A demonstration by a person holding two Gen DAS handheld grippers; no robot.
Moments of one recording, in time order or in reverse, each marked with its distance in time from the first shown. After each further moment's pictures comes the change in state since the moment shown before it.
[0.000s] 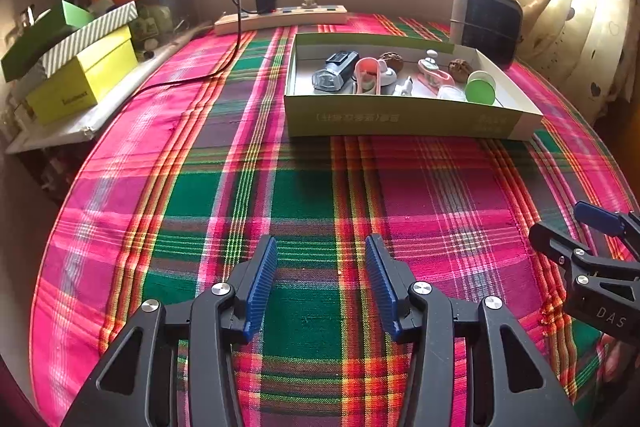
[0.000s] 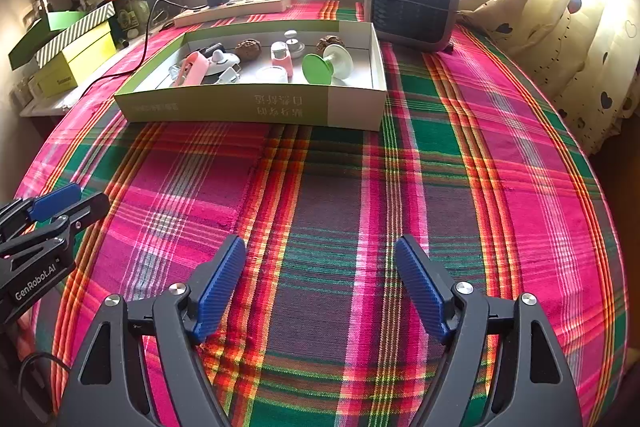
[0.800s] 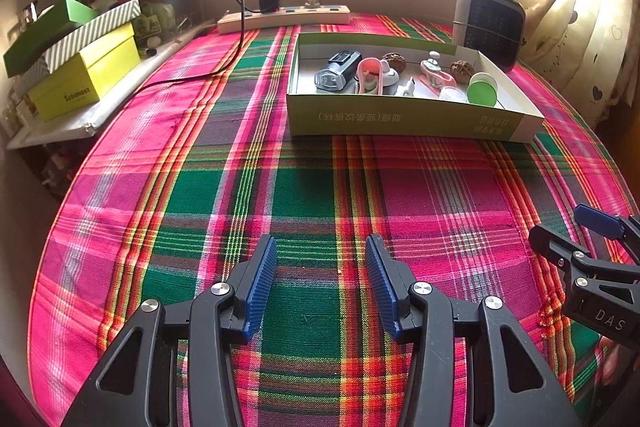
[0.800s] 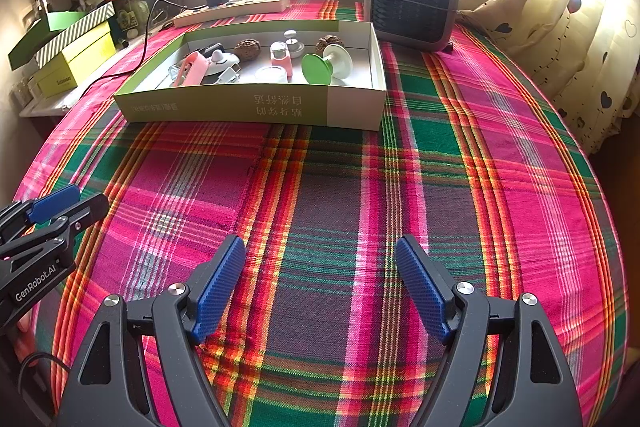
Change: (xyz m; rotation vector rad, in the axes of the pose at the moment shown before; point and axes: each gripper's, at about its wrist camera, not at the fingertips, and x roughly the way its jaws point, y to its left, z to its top) left arm 0.000 0.000 -0.001 -0.012 -0.001 0.003; right arm -0.001 0.000 0.000 0.000 0.000 0.000
